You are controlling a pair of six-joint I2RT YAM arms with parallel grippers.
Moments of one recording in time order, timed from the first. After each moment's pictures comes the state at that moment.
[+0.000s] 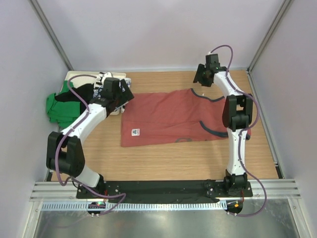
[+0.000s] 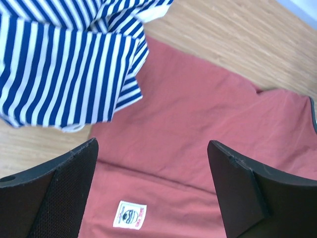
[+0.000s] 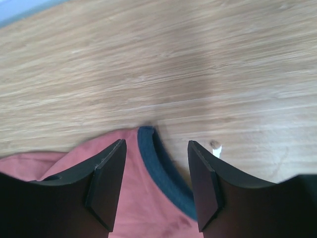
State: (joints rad) left arm -0.28 1.52 1.14 -0.28 -0.20 -0.65; right arm 0.11 2.31 2.04 -0.53 -0.05 0.40
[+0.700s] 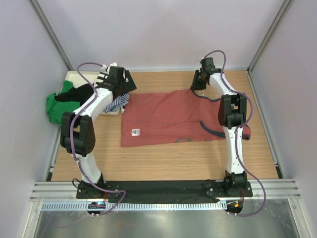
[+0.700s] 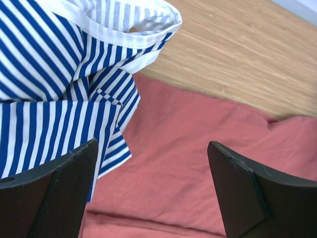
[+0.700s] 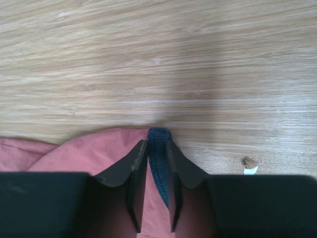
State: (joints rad) left arm -0.25 1.82 1.46 -0.34 -0.18 -0.57; right arm 0.13 2.48 2.18 -0.62 -0.17 0.37
